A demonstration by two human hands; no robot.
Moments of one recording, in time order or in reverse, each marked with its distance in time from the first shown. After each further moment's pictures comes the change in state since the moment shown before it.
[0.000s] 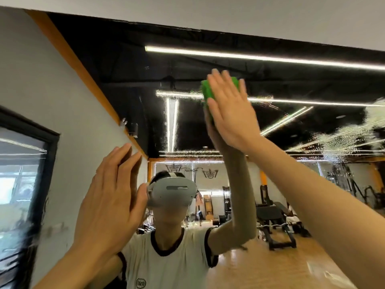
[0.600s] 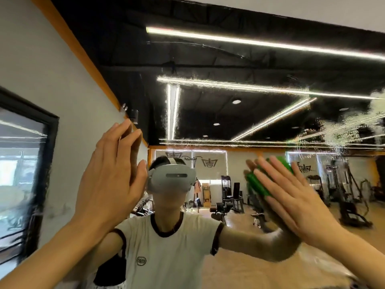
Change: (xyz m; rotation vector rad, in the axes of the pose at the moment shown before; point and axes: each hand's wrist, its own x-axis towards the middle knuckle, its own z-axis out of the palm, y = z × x) left_hand 0.001 0.003 -0.002 -0.021 0.018 0.019; right_hand -0.213 0.060 -0.038 -0.070 -0.235 -0.313
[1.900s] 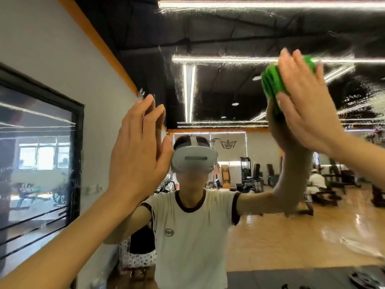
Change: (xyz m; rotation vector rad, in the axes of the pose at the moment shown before) left_hand -0.001 -0.001 0.000 -0.010 0.022 0.014; right_hand 0.115 0.014 -0.009 0.060 0.143 0.285
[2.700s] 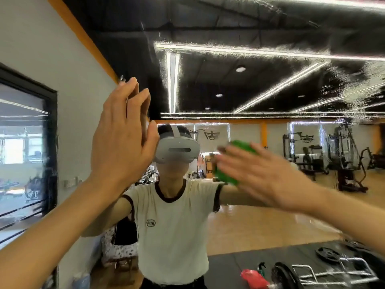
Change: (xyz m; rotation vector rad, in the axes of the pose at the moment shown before) left_hand 0.000 0.000 -0.001 -0.003 -0.003 0.000; right_hand -0.103 -0.042 0.011 -0.103 -0.173 -0.668
